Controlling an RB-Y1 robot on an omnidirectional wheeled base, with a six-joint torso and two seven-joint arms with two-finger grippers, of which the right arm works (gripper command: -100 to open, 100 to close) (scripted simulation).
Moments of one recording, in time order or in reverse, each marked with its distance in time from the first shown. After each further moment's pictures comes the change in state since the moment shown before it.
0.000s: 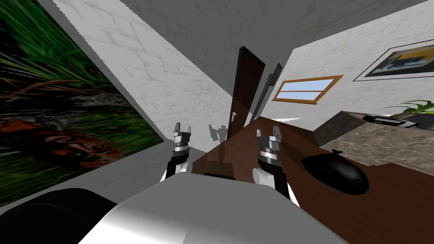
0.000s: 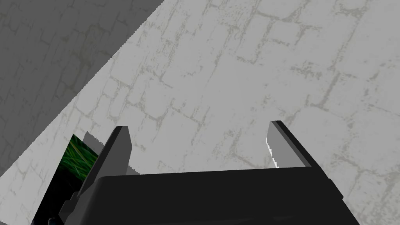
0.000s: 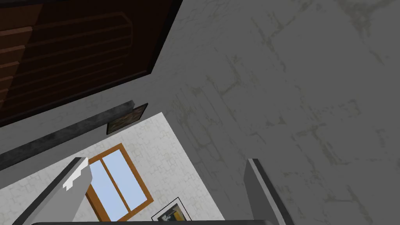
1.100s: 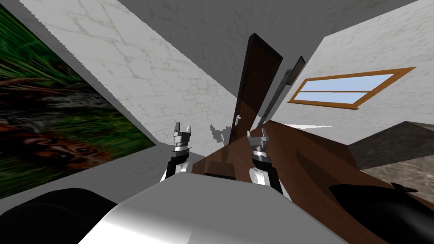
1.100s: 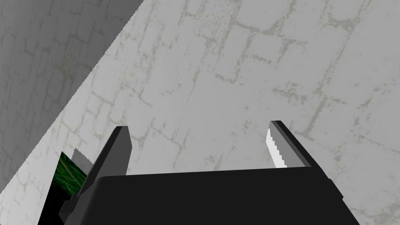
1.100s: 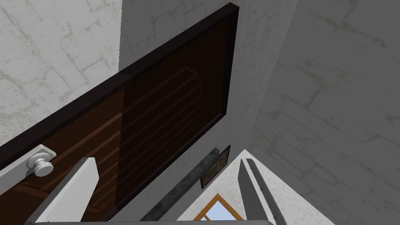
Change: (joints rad) arm -0.069 -0.174 0.110 0.146 -0.194 -0.033 -0.211
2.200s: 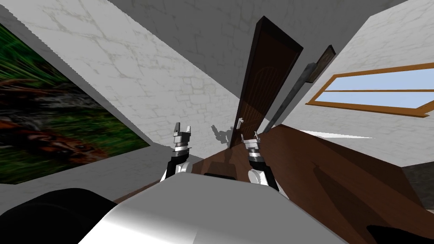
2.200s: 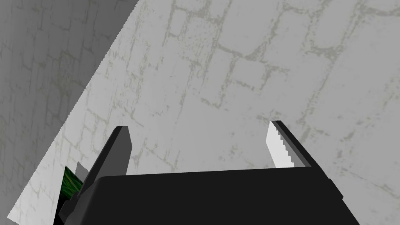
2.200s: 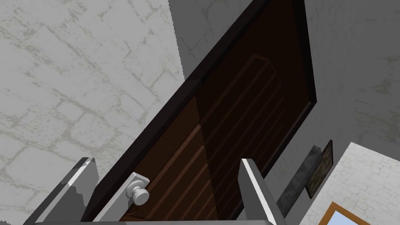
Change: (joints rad) arm -0.052 -0.151 0.112 0.133 -0.182 -0.037 -0.203
